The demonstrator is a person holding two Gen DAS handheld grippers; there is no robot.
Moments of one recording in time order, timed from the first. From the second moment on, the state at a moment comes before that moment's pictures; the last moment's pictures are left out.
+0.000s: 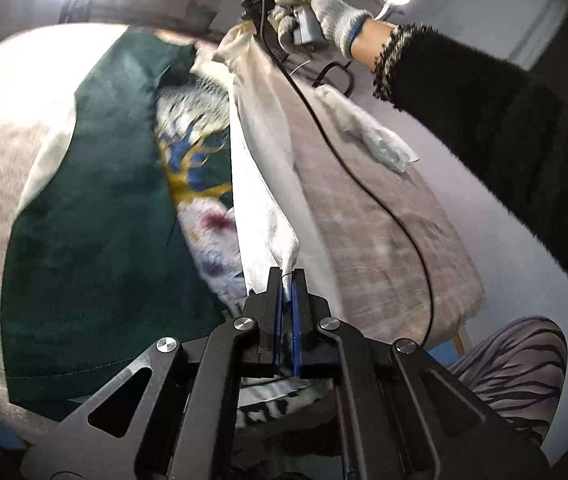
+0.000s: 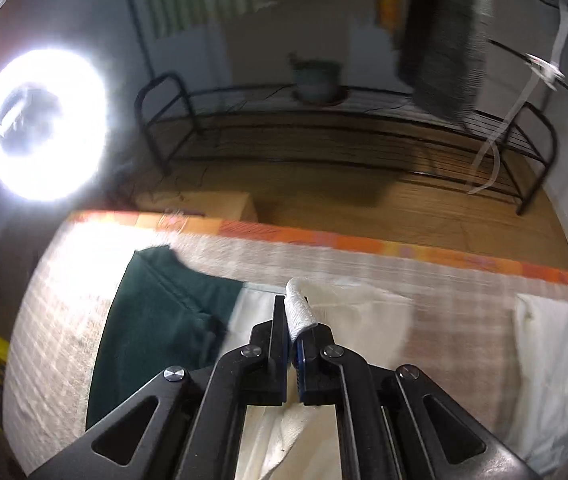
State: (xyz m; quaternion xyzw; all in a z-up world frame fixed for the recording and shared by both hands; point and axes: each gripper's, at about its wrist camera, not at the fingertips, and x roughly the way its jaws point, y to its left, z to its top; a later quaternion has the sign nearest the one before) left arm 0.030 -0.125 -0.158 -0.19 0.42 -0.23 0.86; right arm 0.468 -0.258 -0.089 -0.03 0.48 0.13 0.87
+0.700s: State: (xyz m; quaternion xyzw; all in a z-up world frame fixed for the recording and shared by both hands) left arm -0.001 -0.098 -0.141 -0.18 0.42 -0.23 0.86; right arm 0.299 -0.342 -0.061 0.03 0.49 0.16 0.85
